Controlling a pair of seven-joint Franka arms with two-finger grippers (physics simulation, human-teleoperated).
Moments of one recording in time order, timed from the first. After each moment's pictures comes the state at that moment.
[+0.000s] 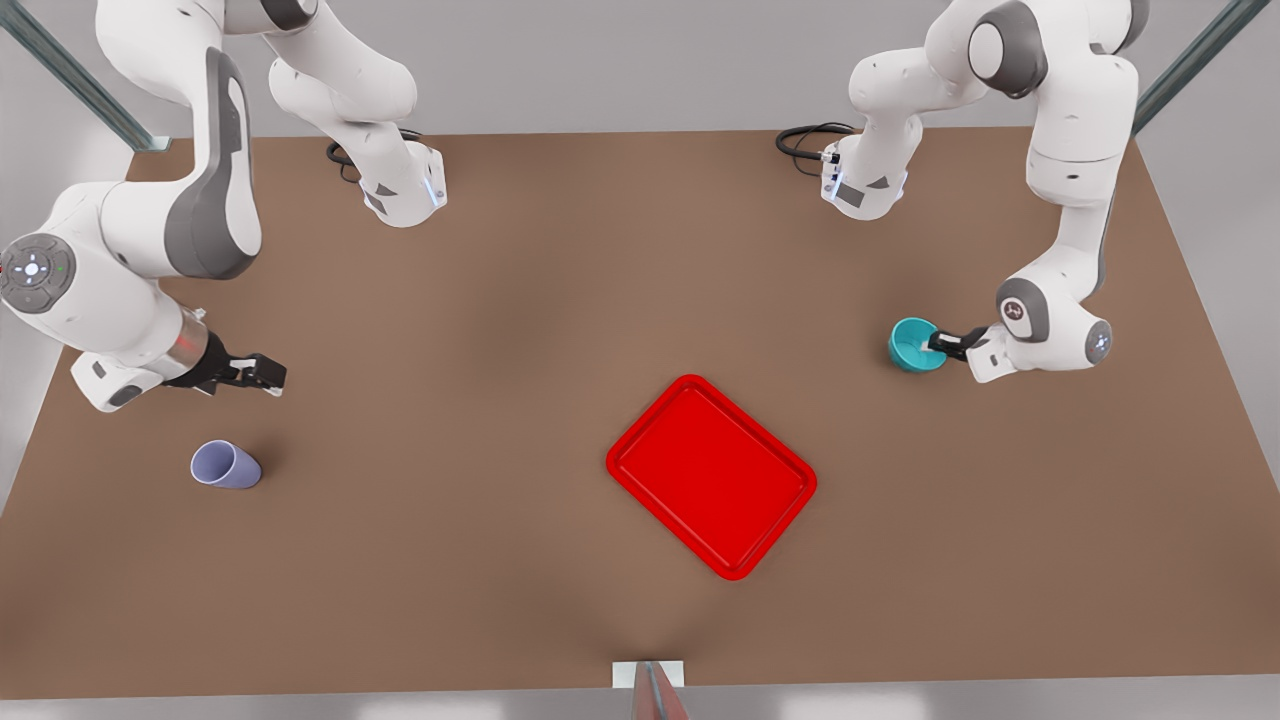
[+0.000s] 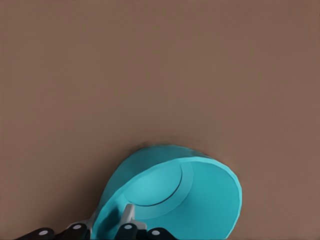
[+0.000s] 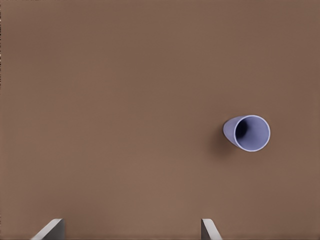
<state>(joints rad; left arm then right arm) 0.12 0.39 0.16 -2.28 -0.35 2.15 0.81 -0.09 0.17 0.10 -1.55 -0.03 1.68 0.04</state>
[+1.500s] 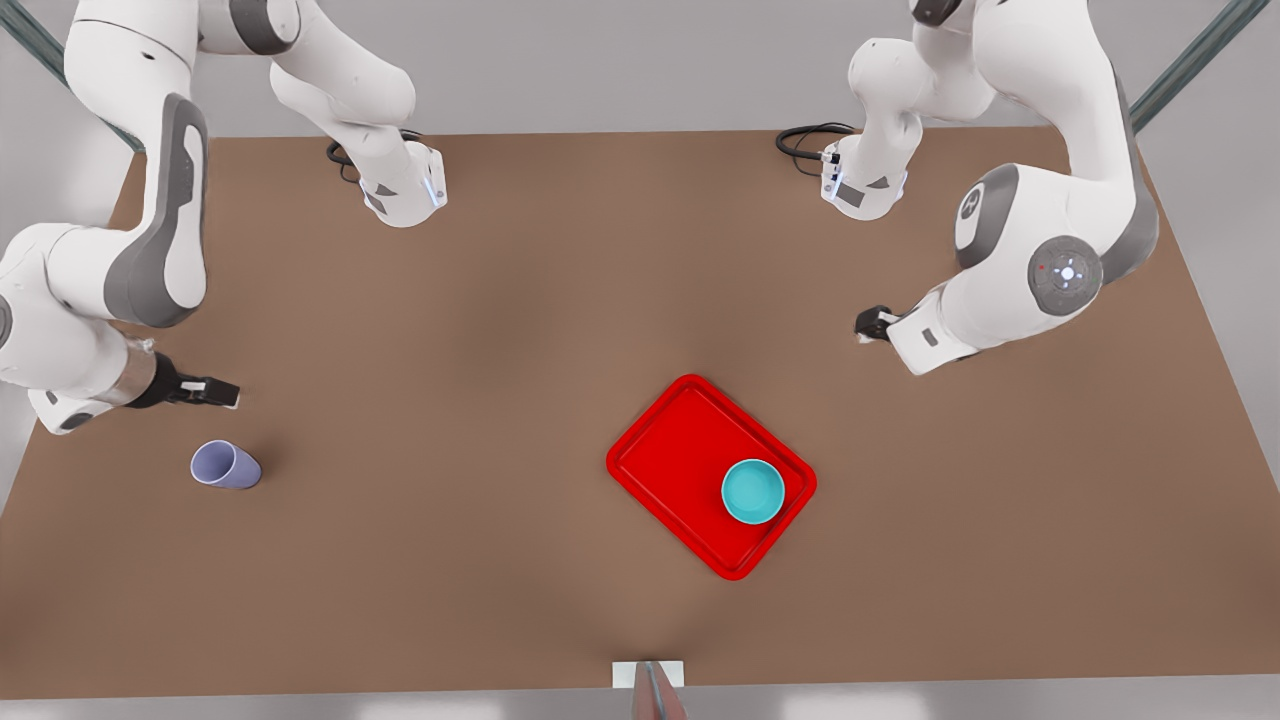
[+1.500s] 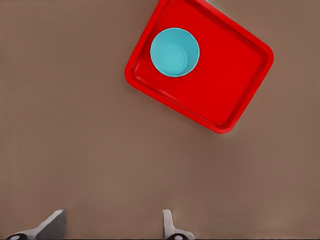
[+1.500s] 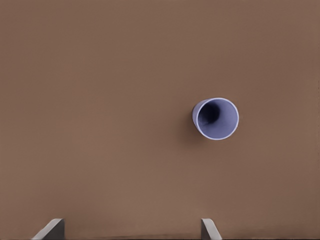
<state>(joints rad) -0.37 0.21 0.15 -1.47 -0.12 1.48 0.08 -0.23 0.24 0.05 -1.60 -0.04 1.70 -0.04</state>
